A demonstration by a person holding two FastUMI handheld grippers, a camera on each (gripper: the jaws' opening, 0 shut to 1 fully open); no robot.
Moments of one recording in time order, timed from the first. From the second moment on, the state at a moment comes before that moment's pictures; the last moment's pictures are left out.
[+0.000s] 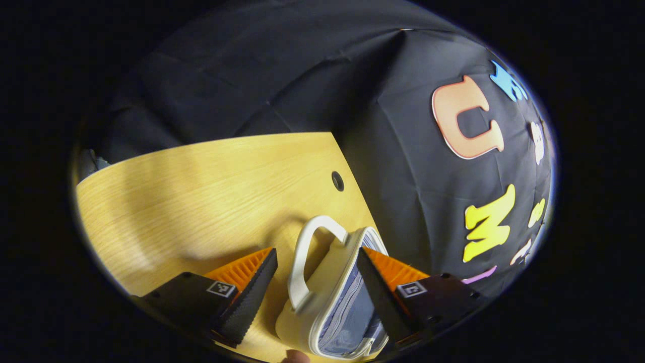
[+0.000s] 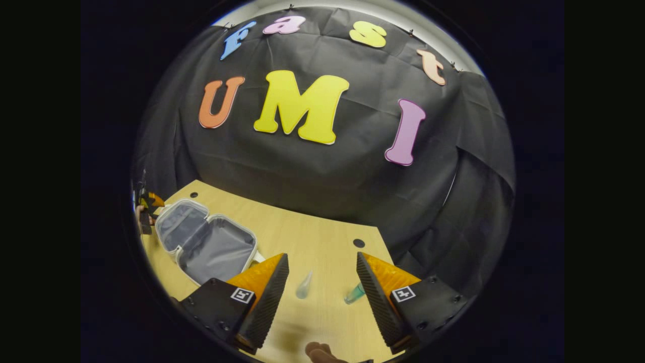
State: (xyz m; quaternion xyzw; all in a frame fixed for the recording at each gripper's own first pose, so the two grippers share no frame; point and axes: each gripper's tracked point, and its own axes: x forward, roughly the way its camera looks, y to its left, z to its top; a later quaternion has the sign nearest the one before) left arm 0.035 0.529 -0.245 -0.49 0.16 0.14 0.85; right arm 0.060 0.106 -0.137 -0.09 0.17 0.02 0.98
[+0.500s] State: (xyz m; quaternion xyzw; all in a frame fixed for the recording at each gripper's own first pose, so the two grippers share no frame) left arm 0.014 0.431 -0.126 -0.38 0.09 0.14 0.91; right arm 0.046 0.030 -0.135 -0.07 0.14 0.06 0.99
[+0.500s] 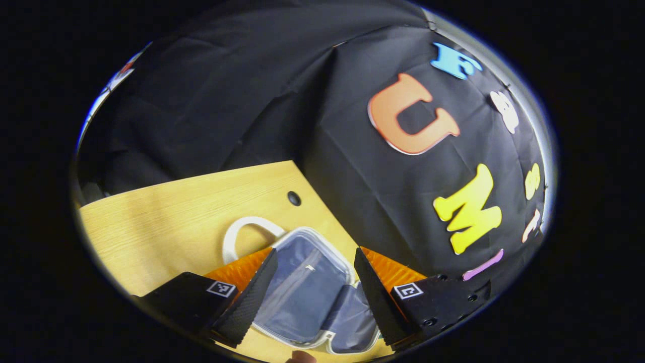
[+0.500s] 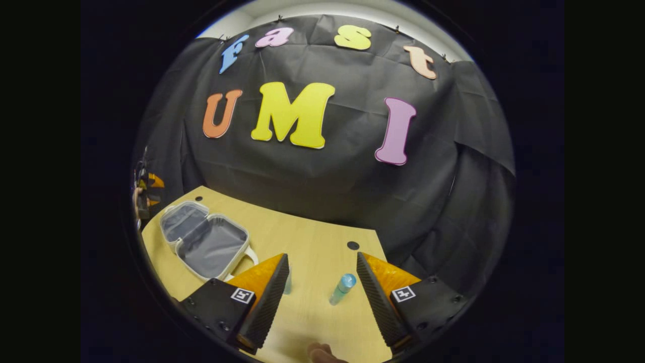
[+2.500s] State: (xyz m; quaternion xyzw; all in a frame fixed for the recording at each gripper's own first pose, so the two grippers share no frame) left arm 0.128 -0.091 -0.352 0.03 0.26 0.00 0.97; right arm 0.039 -0.114 -0.292 -0.08 0.25 0.09 0.96
